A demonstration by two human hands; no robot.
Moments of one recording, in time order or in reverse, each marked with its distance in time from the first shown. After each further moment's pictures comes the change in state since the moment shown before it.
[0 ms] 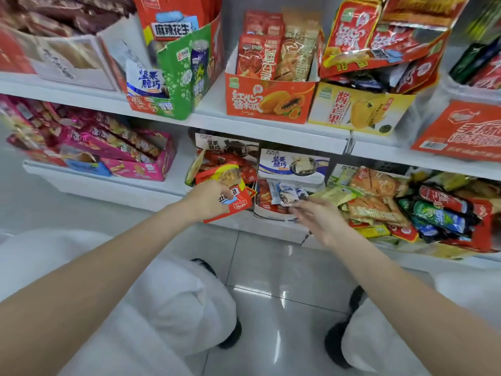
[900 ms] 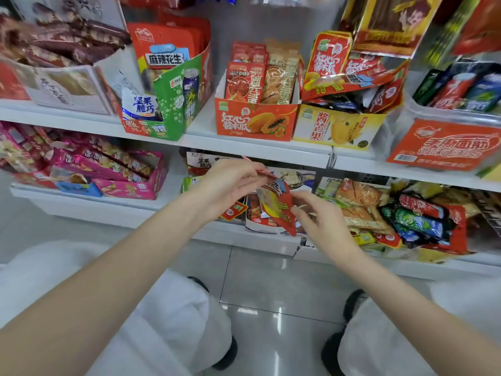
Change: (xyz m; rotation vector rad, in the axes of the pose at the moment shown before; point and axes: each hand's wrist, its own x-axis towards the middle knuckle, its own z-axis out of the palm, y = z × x) left_hand -0.032 0.080 -0.065 -1.583 0.016 -0.030; right_hand -0.050 -0.021 -0.004 -1.065 -0.127 -0.952
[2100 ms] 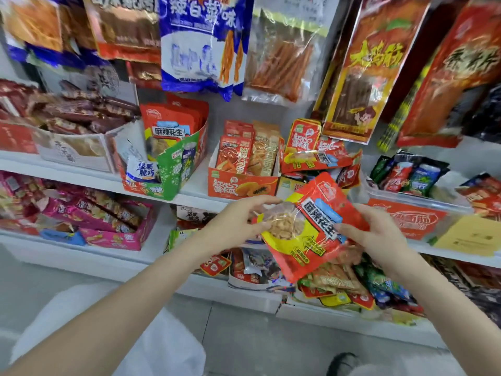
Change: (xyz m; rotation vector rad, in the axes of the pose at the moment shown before) left_hand 0.009 0.030 0.028 0.946 -0.226 0.486; right_hand 0.020 -0.024 -0.138 0.196 0.073 0.216
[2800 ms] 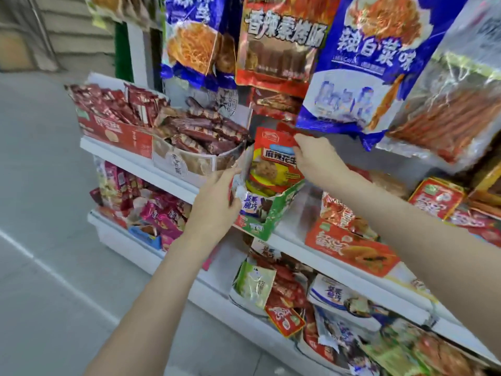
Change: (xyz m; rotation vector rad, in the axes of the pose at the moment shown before) left_hand -0.044 -0.104 -0.174 0.343 0.745 -0.295; right_hand 0.208 -0.197 0.227 -0.828 -0.022 -0.631
